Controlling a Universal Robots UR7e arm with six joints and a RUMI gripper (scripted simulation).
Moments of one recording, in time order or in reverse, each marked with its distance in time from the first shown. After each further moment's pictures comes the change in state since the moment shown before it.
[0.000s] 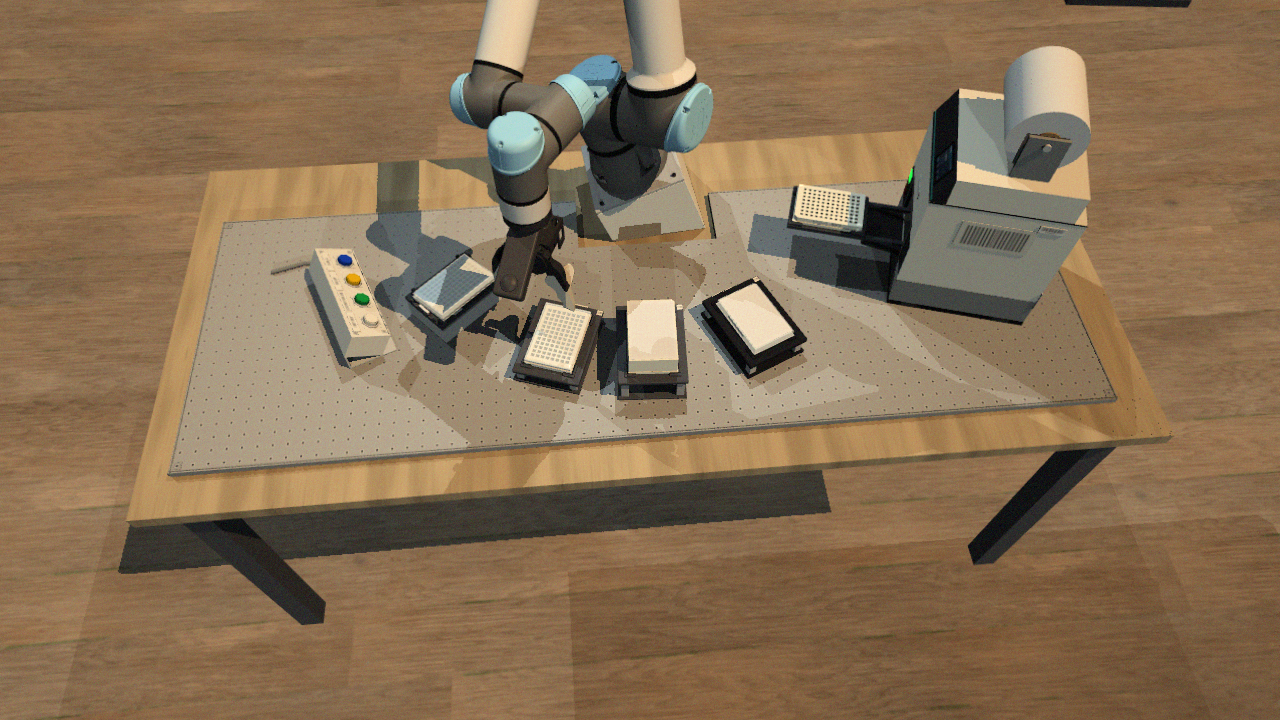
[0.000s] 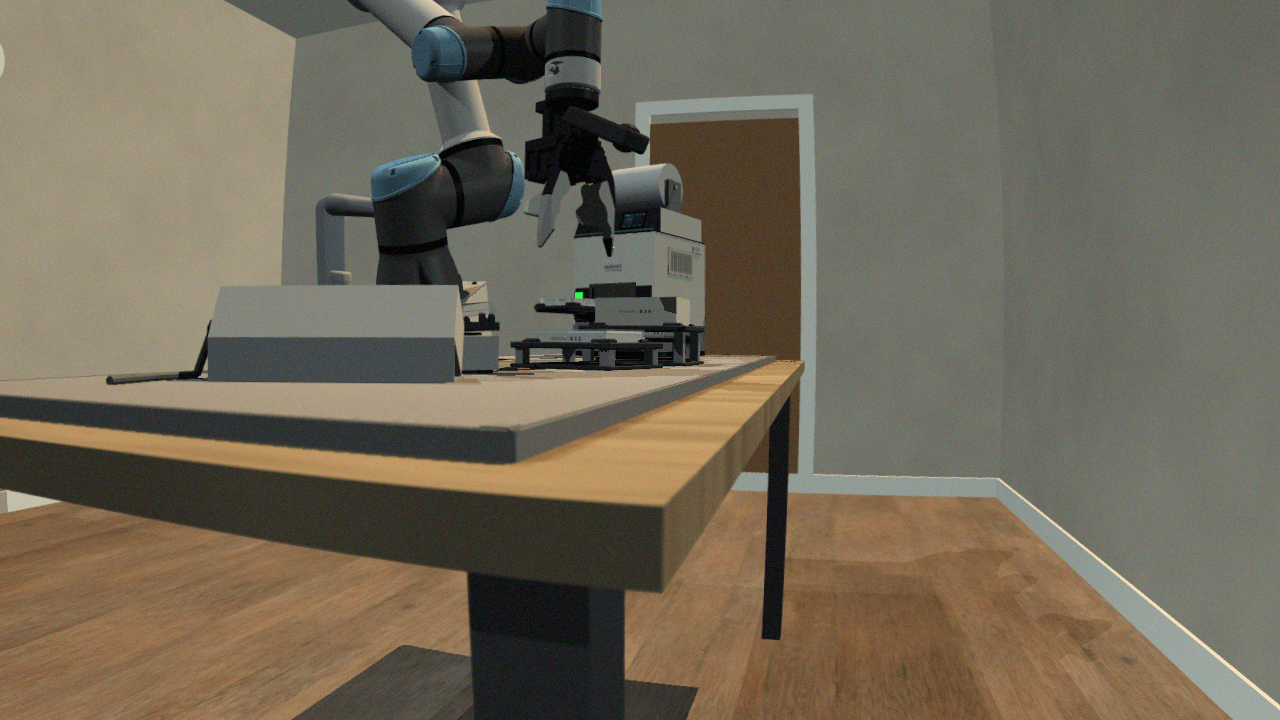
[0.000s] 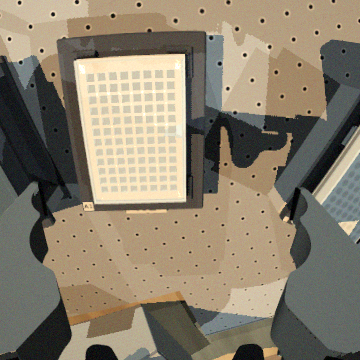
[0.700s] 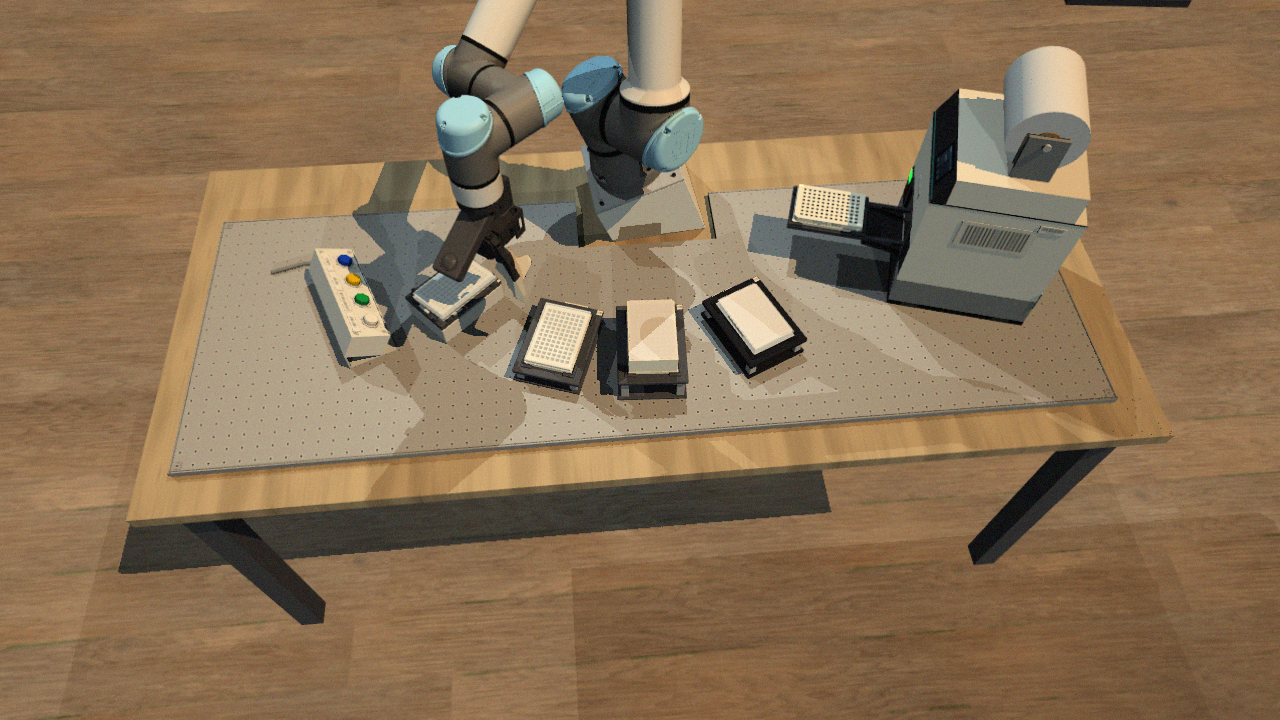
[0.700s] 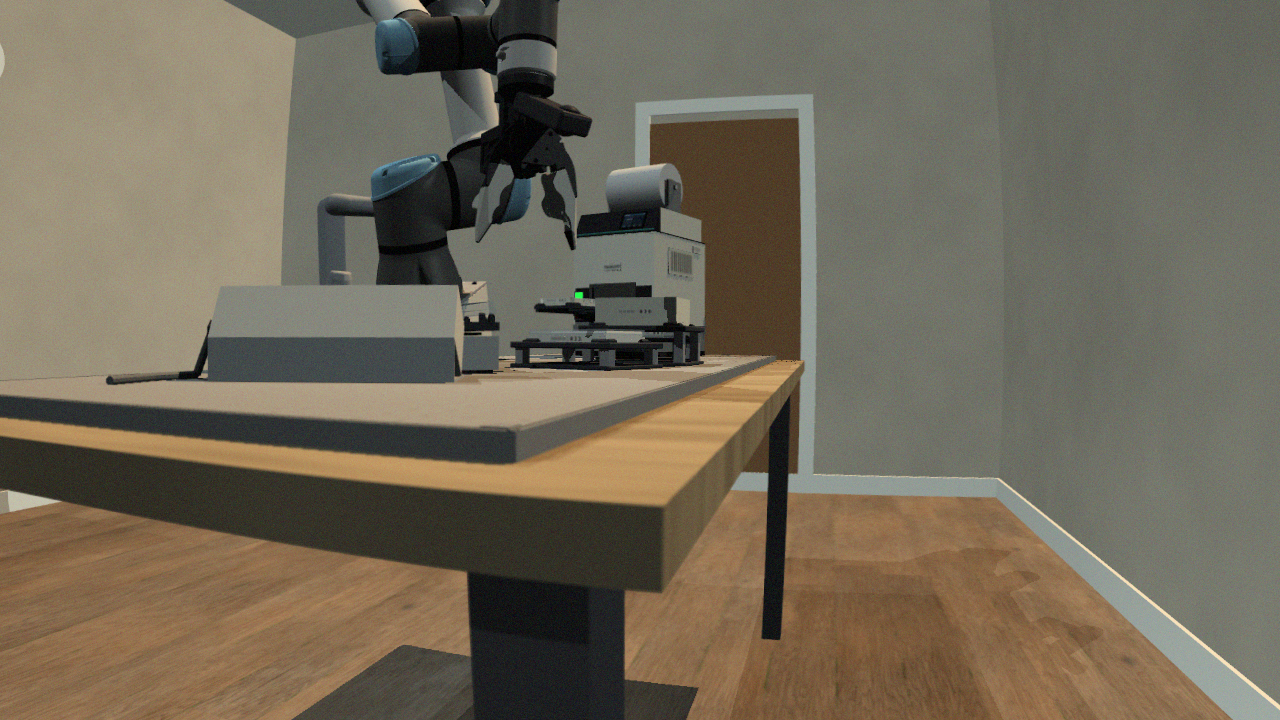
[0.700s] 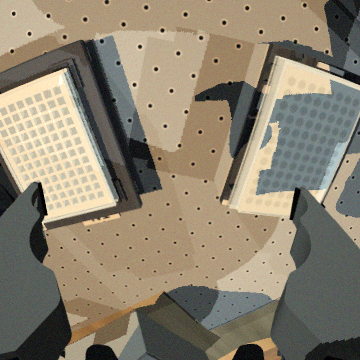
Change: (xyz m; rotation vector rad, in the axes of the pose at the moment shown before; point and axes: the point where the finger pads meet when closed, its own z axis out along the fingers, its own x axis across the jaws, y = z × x) arm 0.082 0.008 0.000 0.002 -0.002 0.244
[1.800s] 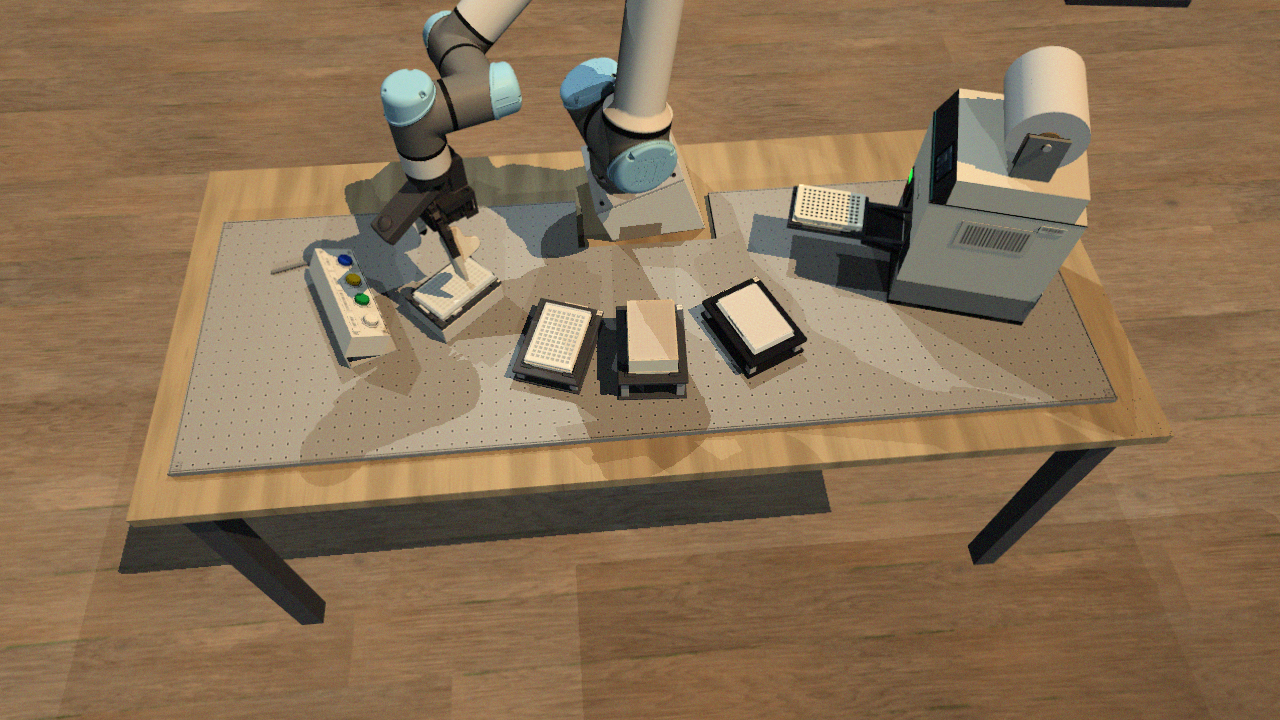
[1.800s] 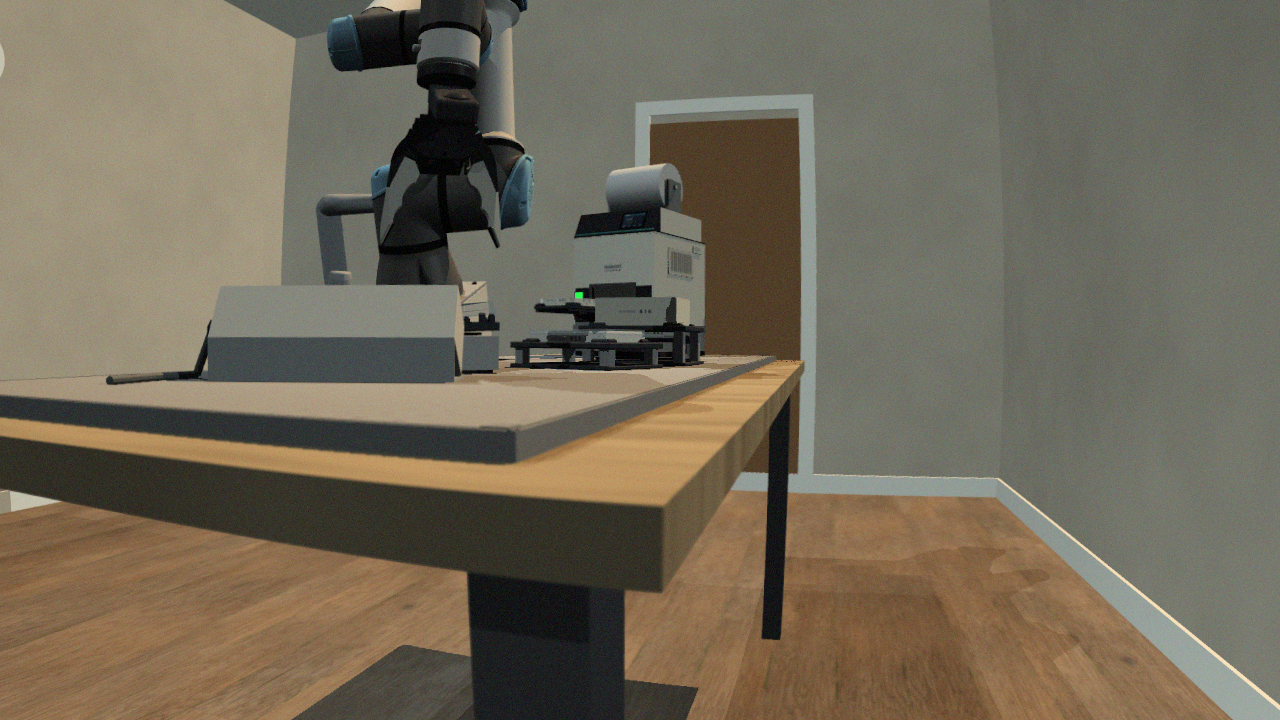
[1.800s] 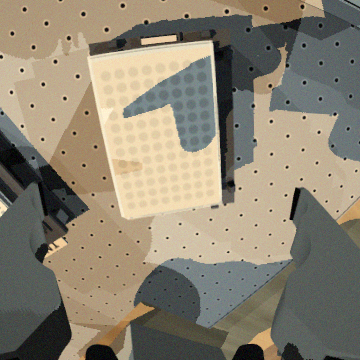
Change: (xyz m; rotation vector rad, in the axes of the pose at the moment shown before) arm 0.111 0.009 0.006 -0.001 0.004 0.325
